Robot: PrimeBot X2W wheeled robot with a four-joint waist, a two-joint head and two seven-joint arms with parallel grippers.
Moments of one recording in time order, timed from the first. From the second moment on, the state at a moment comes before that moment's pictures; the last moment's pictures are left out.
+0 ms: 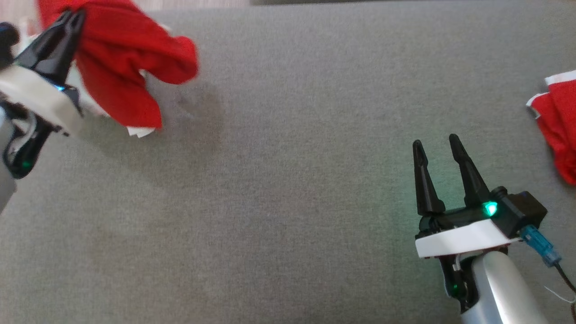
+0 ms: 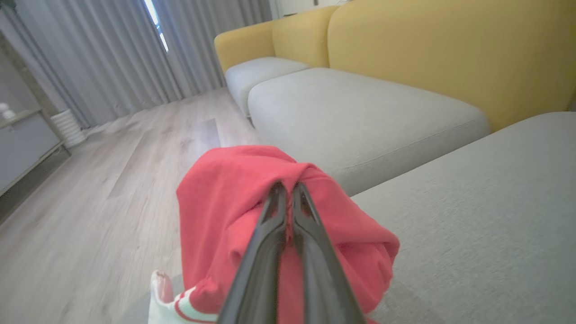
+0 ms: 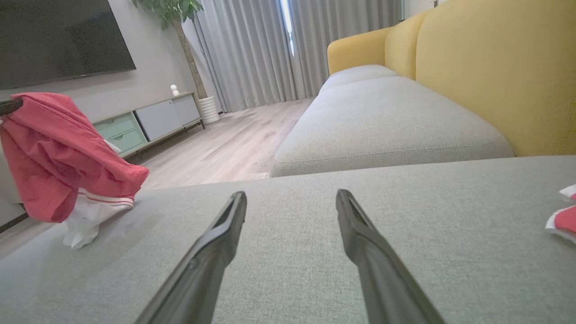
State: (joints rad) left arm -1.06 0.72 -1.08 0.61 -0.96 -0.13 -0.17; right arm -0.13 -0.05 0.14 0.17 0.20 0.13 -0.25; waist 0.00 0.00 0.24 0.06
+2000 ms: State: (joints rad) left arm -0.89 0.59 -1.04 0.46 -0.94 0.08 -0.25; right arm -0.15 -0.05 0.10 0.16 0.23 0.13 -0.25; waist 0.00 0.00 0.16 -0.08
